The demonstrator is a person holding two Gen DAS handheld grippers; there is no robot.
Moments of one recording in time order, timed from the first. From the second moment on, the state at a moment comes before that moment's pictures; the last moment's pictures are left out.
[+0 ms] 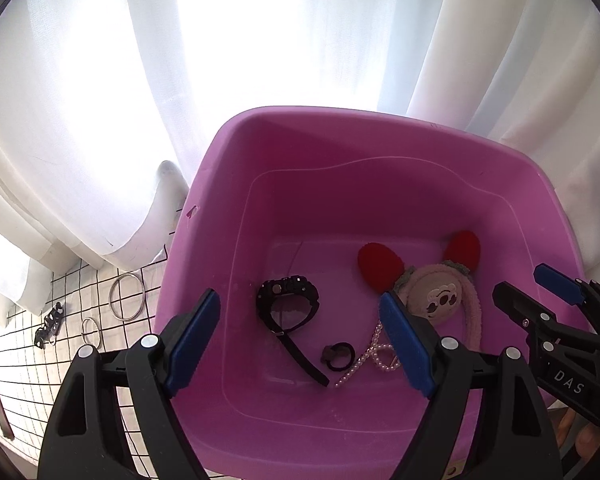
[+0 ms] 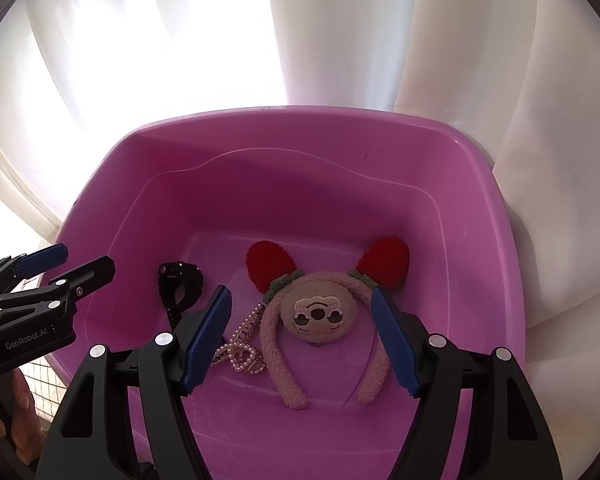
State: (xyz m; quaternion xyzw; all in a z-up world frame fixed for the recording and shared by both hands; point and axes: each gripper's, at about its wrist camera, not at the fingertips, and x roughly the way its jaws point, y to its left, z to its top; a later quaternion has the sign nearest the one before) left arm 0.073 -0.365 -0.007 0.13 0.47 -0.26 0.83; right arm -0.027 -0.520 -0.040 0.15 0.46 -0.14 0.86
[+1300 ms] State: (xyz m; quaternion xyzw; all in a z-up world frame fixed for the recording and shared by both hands) left arm 0.077 0.062 -0.026 0.03 0.44 -0.09 0.89; right arm 0.009 -0.217 -0.013 0.11 0.43 -0.04 0.90
